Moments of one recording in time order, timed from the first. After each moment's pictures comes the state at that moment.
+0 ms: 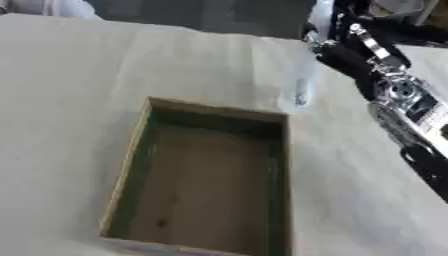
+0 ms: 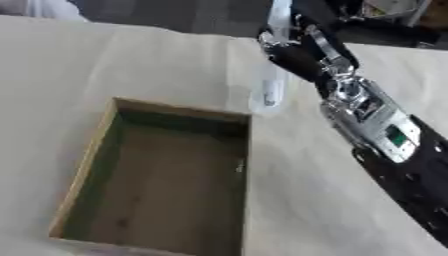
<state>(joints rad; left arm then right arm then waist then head) -0.10 0.26 0.22 -1.98 0.18 -0.12 0.33 -0.41 -0.86 0.06 -1.89 -0.42 0.40 -0.35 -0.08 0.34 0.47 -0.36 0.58</state>
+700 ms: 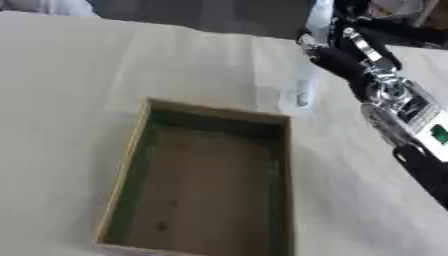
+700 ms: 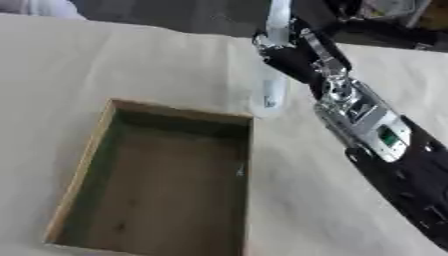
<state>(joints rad) -0.11 0.26 0.22 -1.98 0.18 -0.12 0.33 -0.41 -0.87 0.06 -1.87 -0.41 0.41 -0.36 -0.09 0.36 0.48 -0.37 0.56</state>
